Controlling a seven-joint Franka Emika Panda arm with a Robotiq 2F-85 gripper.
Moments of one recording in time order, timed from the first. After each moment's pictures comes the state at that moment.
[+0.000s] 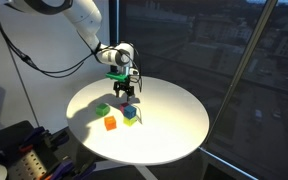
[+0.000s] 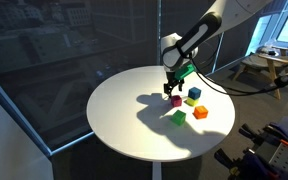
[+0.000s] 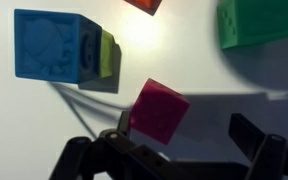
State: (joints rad) arm 0.10 0.74 -0.03 -1.65 -0.09 2.20 0.10
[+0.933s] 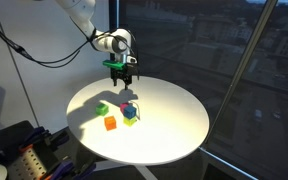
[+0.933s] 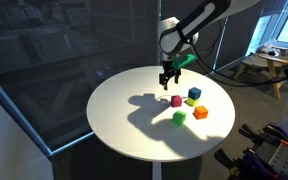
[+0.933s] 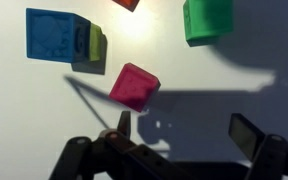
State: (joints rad) arm 0.11 0.62 0.01 -1.67 -0.07 2.15 0.10
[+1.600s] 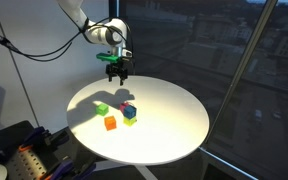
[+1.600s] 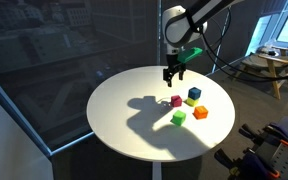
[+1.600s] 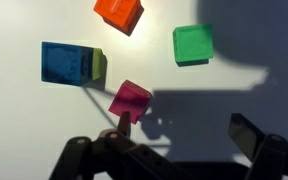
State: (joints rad) arm 0.11 0.47 0.02 -1.81 -0.07 2.13 0.10
